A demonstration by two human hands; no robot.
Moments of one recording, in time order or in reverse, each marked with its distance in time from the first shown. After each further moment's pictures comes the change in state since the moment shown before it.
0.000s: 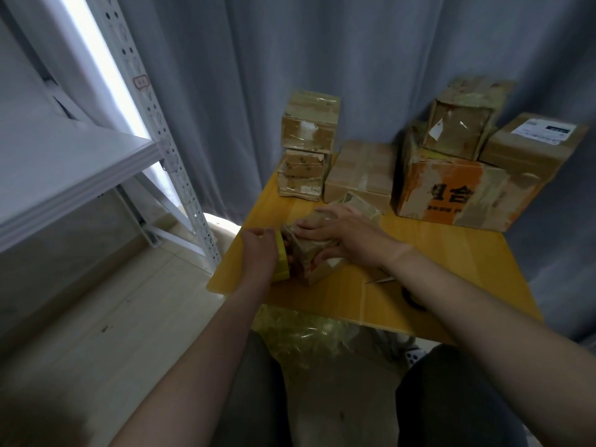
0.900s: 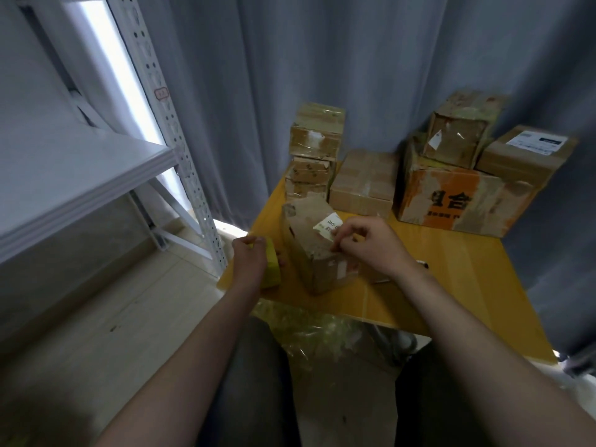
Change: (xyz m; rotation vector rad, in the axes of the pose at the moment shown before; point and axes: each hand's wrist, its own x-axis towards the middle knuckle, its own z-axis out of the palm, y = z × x) left_hand -0.016 -0.009 -0.037 -0.114 -0.012 -0.073; right_hand -0.038 -0.031 -0.002 0.640 0.379 0.295
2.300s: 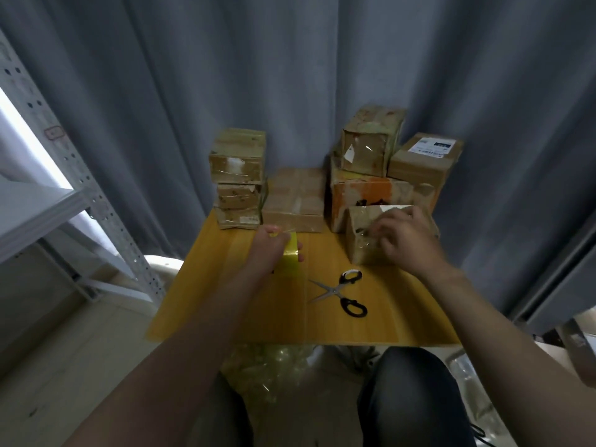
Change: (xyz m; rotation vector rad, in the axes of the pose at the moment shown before) left_hand -0.007 0.050 0.140 -0.010 -0.532 0.073; right_hand -0.056 0.091 -0.144 -0.724 0.314 0.137
